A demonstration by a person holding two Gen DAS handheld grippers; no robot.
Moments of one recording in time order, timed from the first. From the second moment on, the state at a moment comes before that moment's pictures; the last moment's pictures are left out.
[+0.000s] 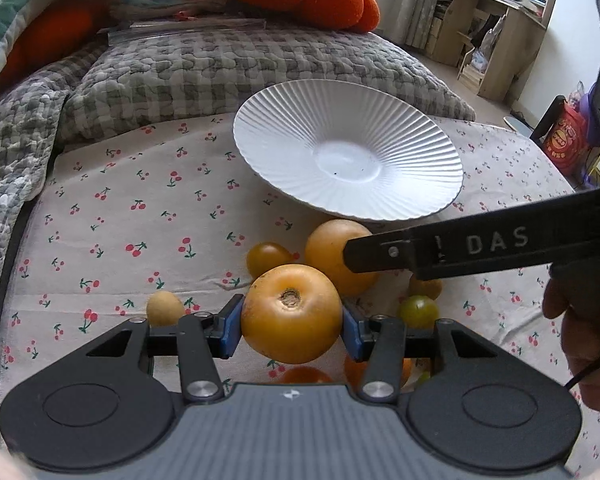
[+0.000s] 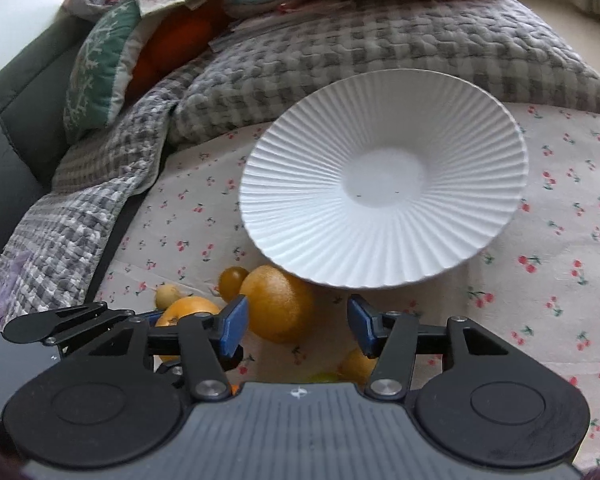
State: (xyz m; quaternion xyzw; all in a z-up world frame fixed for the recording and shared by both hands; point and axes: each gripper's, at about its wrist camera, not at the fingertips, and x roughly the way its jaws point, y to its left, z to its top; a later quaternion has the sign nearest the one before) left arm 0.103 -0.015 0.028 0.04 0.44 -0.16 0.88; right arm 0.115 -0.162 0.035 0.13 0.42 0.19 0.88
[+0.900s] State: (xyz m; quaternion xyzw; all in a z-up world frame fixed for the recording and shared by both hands) left arm 0.094 0.004 0.036 0.02 0.44 -0.14 0.89; right arm 0.118 -0.133 0.038 0.09 0.42 0.24 0.87
